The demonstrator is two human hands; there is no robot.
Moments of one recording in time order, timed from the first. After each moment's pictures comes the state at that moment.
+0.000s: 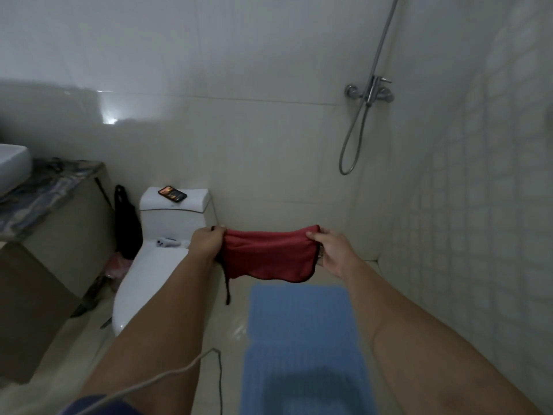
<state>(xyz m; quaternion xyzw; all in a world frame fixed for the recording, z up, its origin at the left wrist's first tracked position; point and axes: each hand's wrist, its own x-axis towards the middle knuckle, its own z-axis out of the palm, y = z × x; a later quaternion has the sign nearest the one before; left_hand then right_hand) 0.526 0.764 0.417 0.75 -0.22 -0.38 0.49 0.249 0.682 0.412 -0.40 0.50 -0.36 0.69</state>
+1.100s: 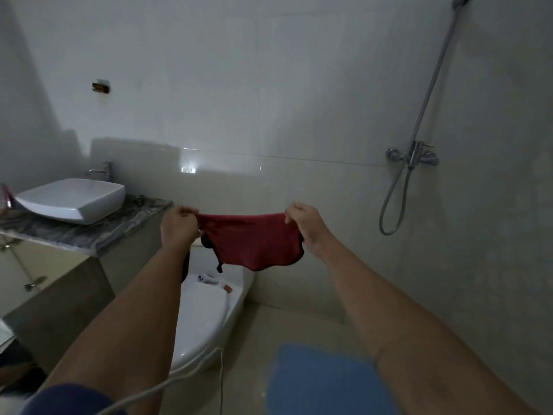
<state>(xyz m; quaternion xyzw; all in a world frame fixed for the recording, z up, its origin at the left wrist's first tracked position) 0.575 0.783 0.532 0.73 -0.20 -0.11 0.65 0.329 0.653 0.554 -0.69 0.28 -0.35 0.56</state>
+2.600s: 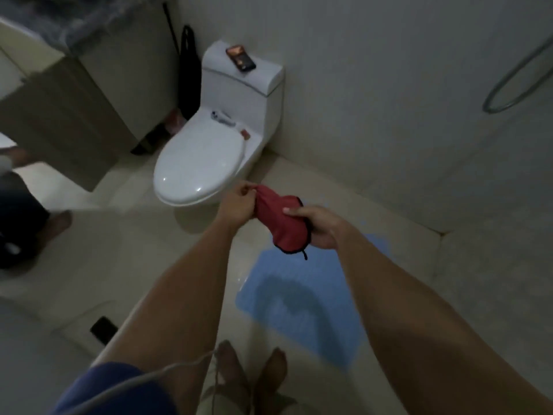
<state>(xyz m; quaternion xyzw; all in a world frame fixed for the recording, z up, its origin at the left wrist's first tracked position) 0.495 0.760 0.249 0.77 -0.12 -0.38 0.49 0.340 0.630 0.258 -0.43 0.43 0.09 0.79</state>
